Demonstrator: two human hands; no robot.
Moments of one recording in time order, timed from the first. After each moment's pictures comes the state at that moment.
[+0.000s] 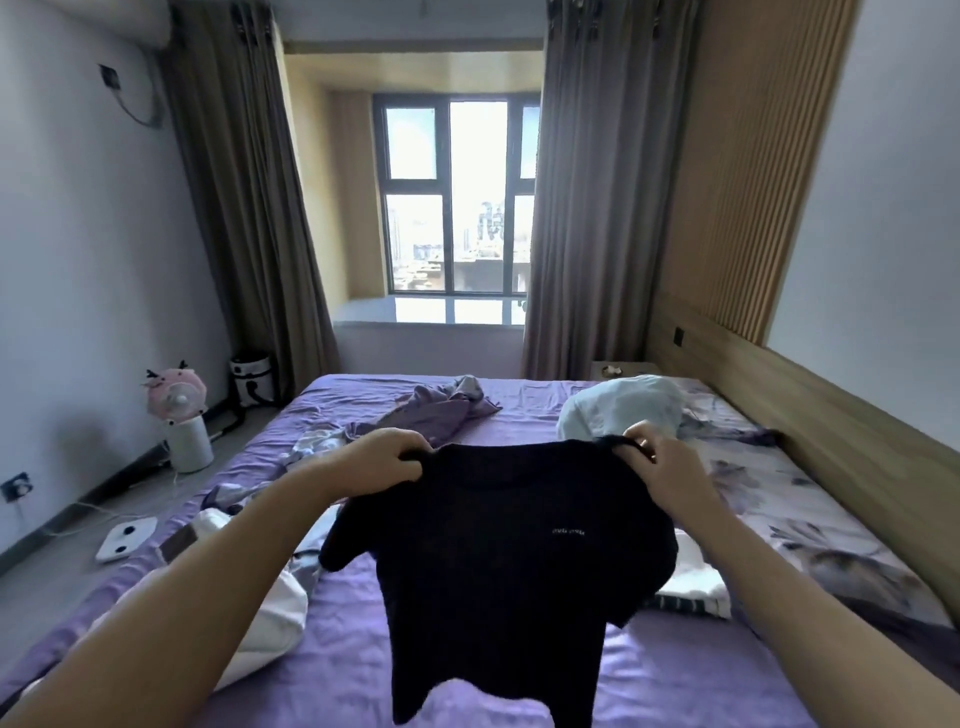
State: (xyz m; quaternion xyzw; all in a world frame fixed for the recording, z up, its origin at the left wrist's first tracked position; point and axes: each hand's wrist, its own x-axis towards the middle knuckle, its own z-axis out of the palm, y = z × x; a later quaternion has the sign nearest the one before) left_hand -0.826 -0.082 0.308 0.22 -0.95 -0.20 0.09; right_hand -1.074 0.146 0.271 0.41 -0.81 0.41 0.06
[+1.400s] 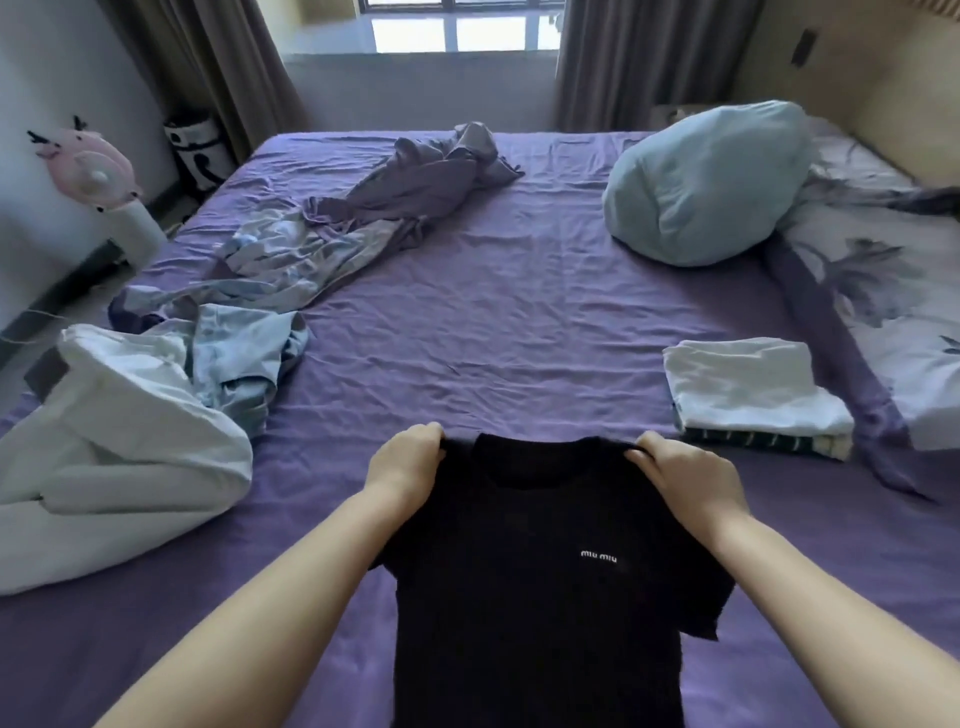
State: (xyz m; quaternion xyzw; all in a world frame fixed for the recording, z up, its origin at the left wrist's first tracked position) left_hand -0.966 -0.187 -0.095 0.39 -0.91 -0.14 -0.01; right_hand -1.185 0.035 -0.098 0.44 -0.90 0.03 0.01
